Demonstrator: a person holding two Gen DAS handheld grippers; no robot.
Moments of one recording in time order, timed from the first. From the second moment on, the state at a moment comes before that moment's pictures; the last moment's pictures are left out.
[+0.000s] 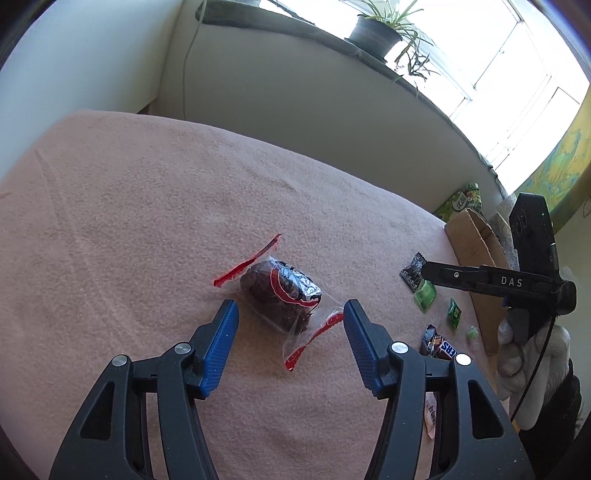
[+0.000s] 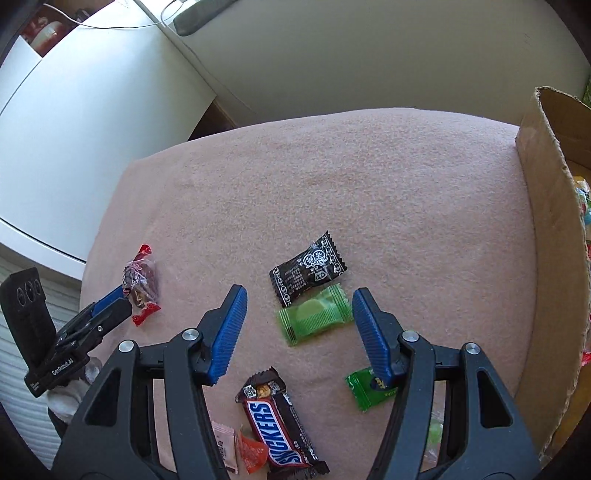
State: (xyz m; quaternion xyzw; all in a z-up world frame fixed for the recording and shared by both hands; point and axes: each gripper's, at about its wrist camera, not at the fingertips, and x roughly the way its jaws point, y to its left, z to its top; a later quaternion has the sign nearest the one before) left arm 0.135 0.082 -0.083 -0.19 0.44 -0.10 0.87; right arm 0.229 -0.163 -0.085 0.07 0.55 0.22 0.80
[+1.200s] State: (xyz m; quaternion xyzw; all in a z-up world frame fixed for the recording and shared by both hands) left arm 0.148 0.049 -0.085 -0.08 0.43 -0.08 0.89; right arm 0.204 -0.079 -0.090 -0.08 0.51 0.20 0.83
